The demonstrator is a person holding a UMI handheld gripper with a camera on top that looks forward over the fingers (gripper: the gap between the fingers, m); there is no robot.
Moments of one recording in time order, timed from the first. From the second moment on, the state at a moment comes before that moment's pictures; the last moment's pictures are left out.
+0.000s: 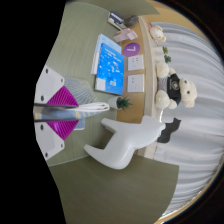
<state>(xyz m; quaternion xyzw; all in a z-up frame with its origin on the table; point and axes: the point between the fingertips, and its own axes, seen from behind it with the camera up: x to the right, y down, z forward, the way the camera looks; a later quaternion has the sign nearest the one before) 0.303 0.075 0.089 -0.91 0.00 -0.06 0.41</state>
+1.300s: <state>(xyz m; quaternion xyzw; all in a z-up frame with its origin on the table) 0.154 -0.190 0.238 -0.86 -0.02 -0.01 0.52</state>
